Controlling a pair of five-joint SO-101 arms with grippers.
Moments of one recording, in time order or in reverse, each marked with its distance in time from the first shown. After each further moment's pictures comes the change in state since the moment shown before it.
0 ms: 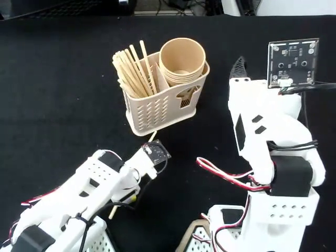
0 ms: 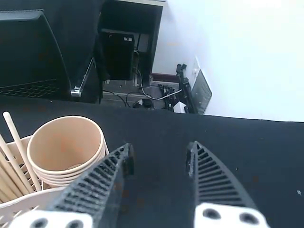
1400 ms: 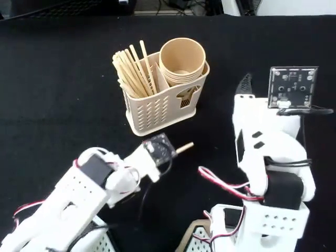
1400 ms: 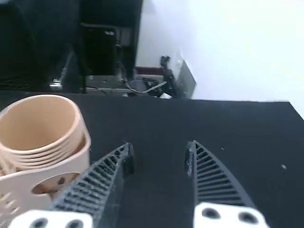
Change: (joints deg) left arm 5.5 -20.8 -15.1 28.2 0.6; right arm 5.8 -11.3 18.1 -6.5 0.0
